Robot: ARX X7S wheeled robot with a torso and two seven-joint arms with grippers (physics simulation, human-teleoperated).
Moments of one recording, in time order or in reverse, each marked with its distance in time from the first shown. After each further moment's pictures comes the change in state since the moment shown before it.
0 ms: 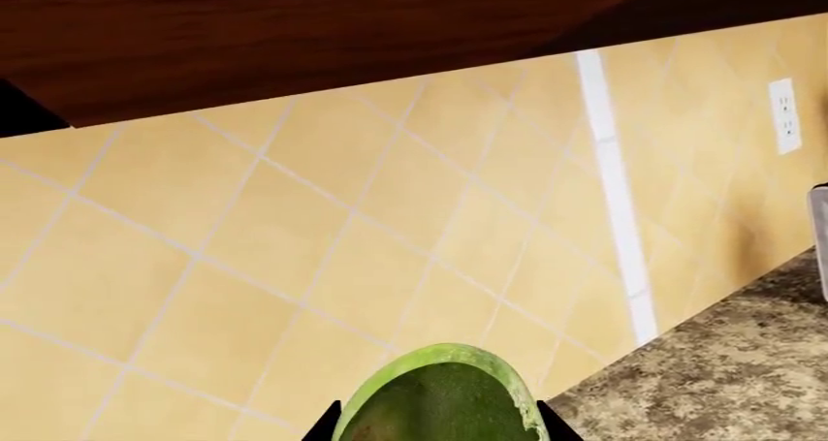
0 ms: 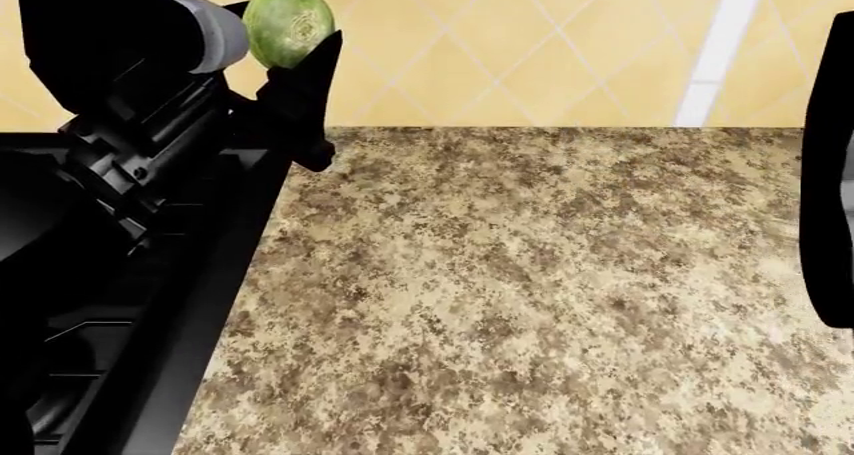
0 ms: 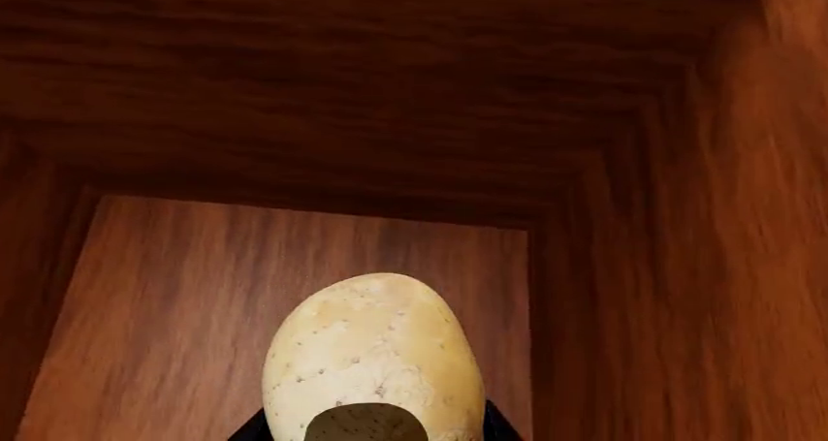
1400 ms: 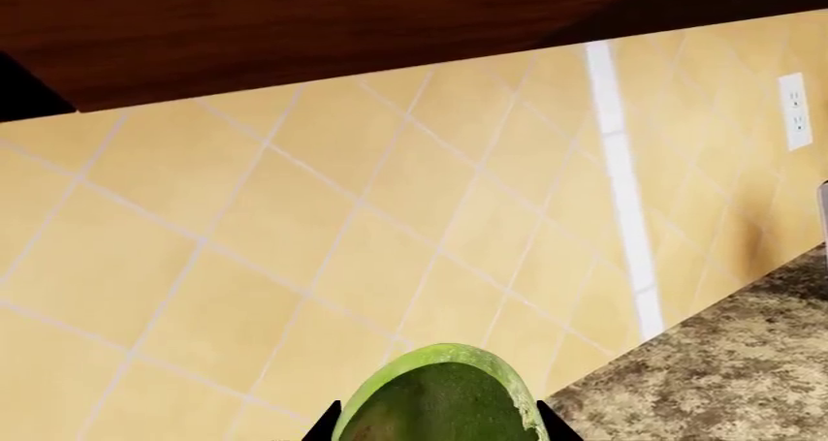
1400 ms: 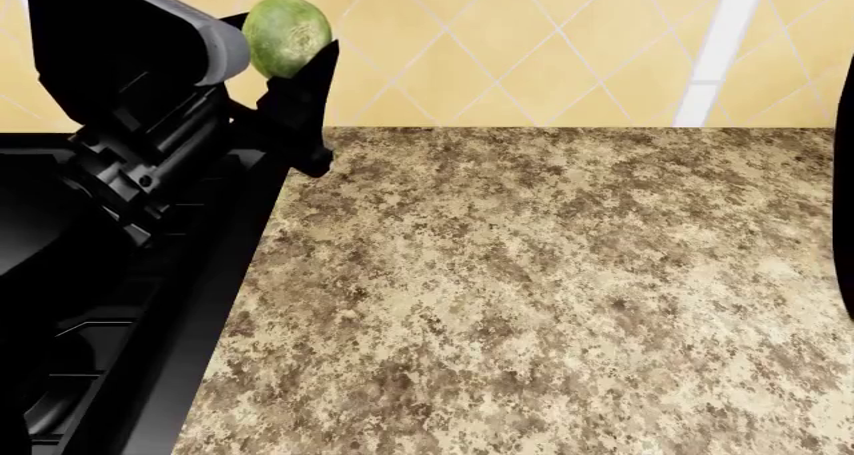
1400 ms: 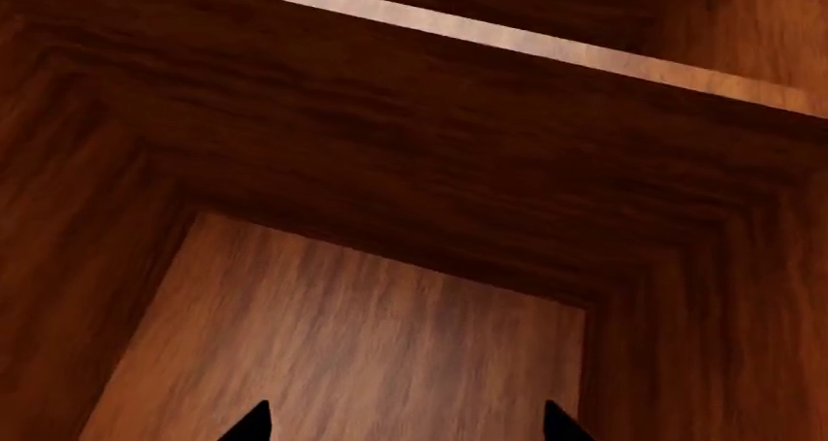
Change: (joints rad) left arm 0.033 -0.016 0.020 -0.016 0.015 0.052 0.002; right arm 0.013 0.041 -0.099 -0.102 -0.011 -0.010 -0.116
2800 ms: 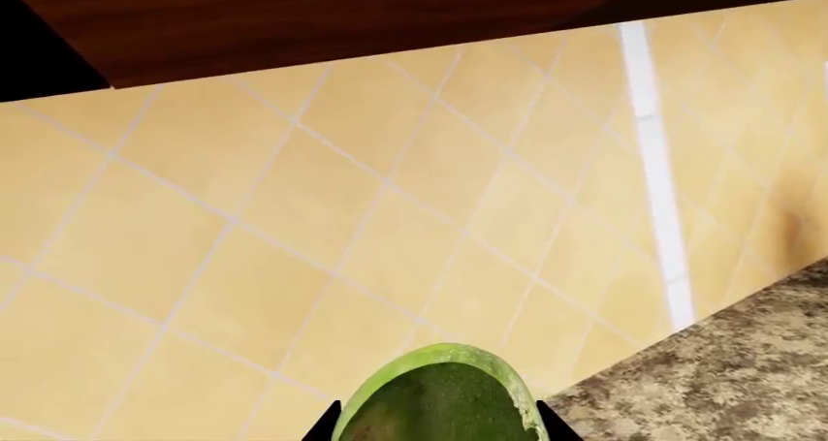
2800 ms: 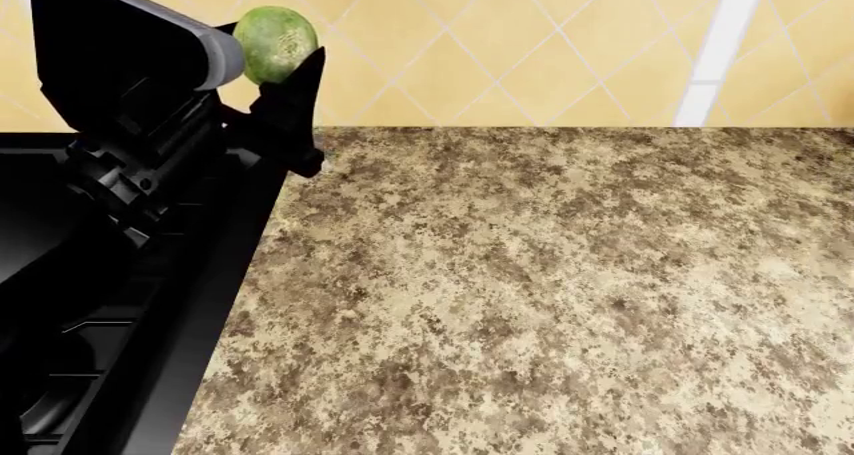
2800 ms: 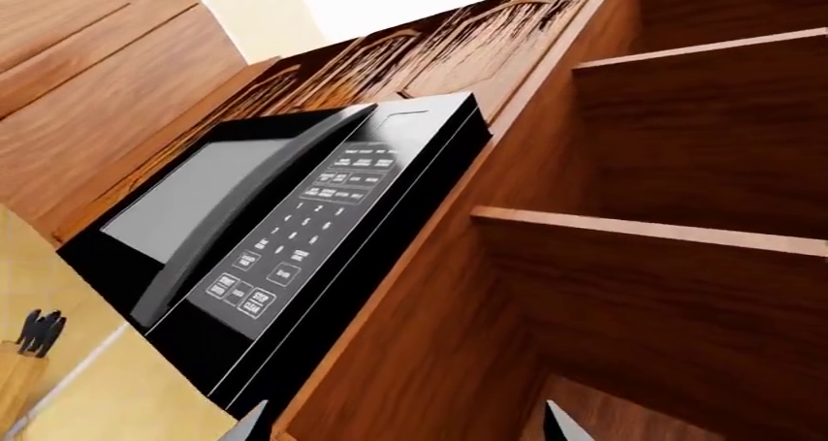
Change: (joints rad) left arm 0.027 -0.019 0.015 -0.026 0.025 0.037 -0.016; right arm -0.367 0.292 0.177 -0.815 0.519 -0.057 -0.201
